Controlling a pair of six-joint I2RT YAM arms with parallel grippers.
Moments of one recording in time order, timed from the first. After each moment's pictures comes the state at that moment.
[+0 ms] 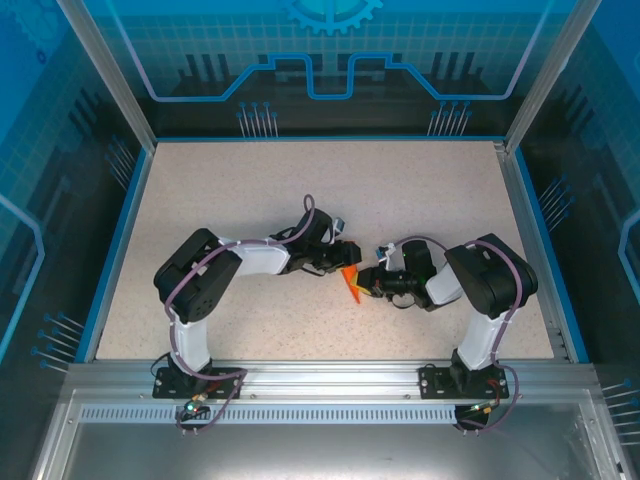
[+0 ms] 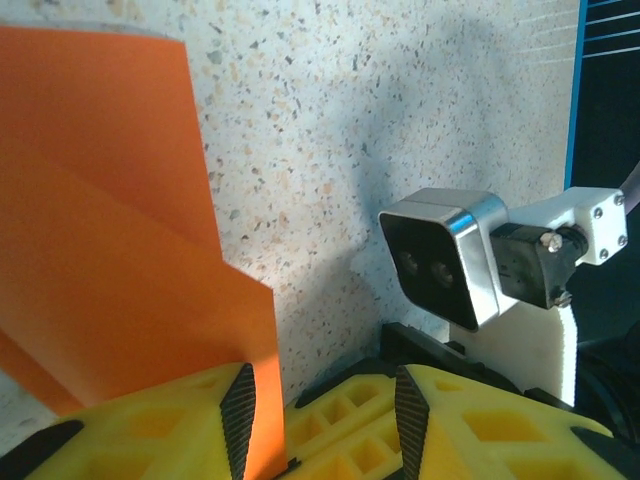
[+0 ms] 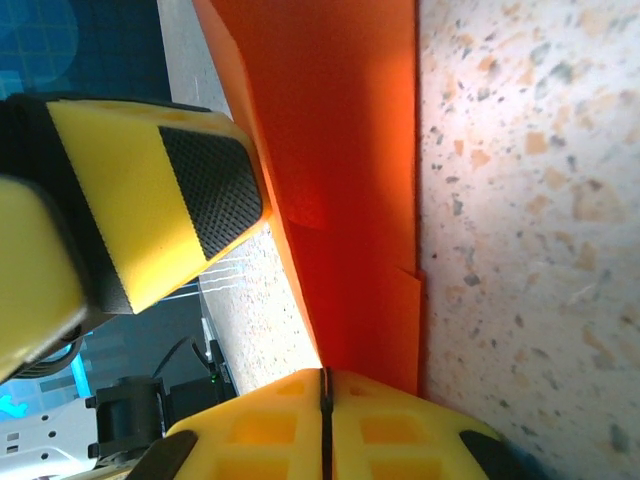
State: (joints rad) left arm -0.66 1.90 1.02 0.13 0.46 -0.92; right arm 0.36 1.82 0.39 0.76 -0.85 1.00
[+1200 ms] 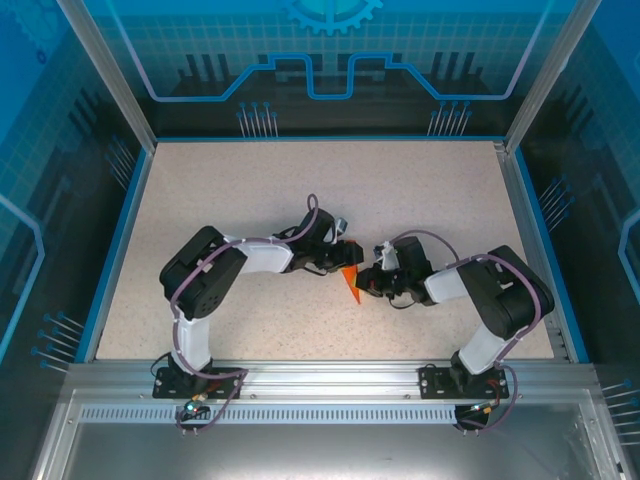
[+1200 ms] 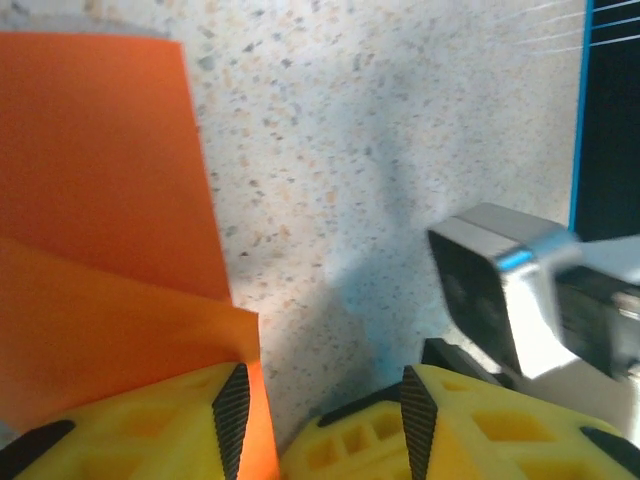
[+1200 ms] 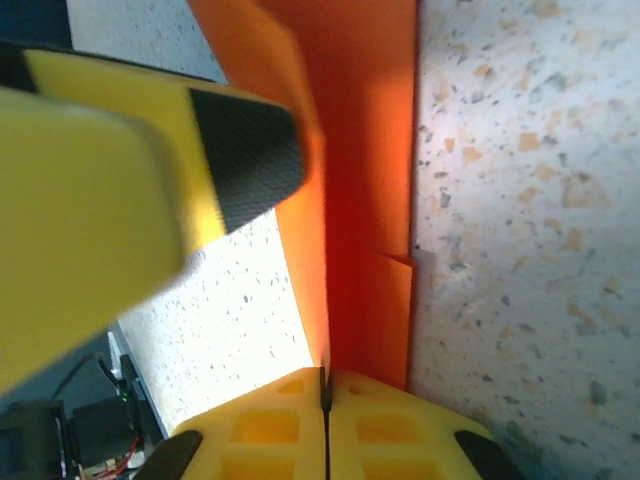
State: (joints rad) left arm -0.66 1.92 1.03 0.13 0.48 -0.89; right arm 0.42 1.68 0.44 0.44 -0.68 0.84
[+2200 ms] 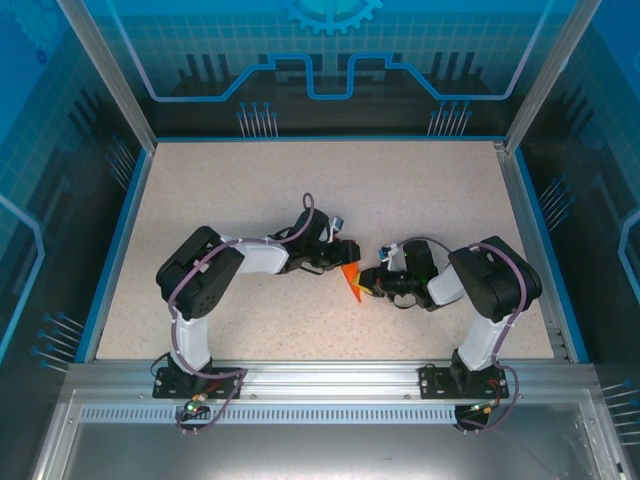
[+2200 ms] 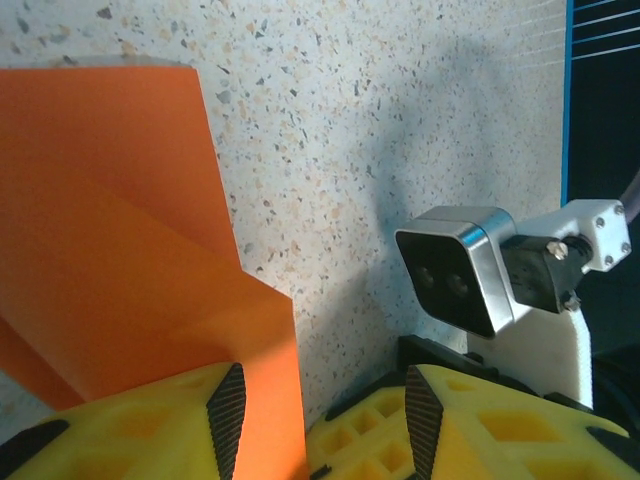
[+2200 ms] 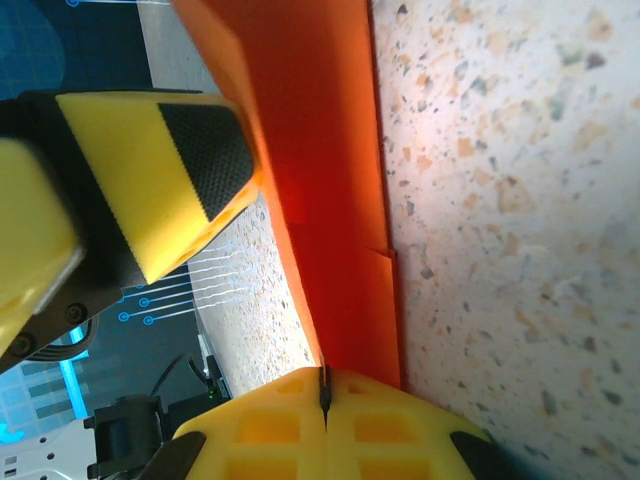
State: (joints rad) left arm -0.63 1.94 1.01 0.19 0.48 -0.87; right arm 0.35 1.79 0.39 0.71 -0.82 1.02
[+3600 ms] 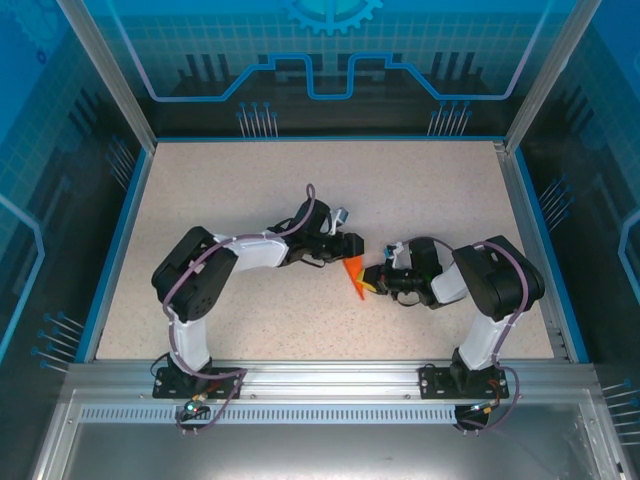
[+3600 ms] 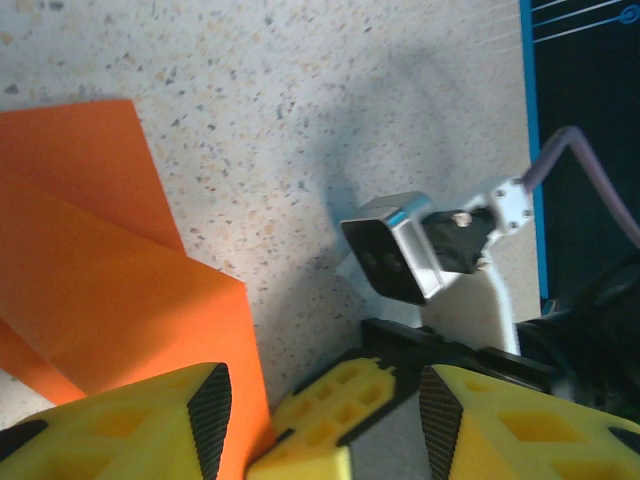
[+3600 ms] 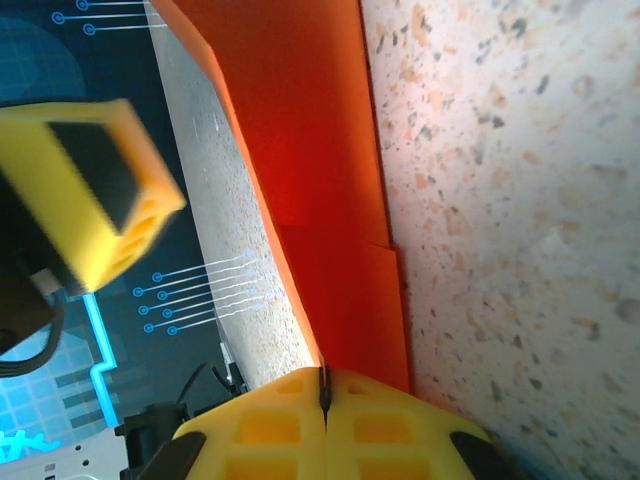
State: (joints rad) left arm -0.62 1.91 1.08 0.10 0.53 -0.79; right arm 0.30 1.79 0.39 0.70 -0.86 1.05
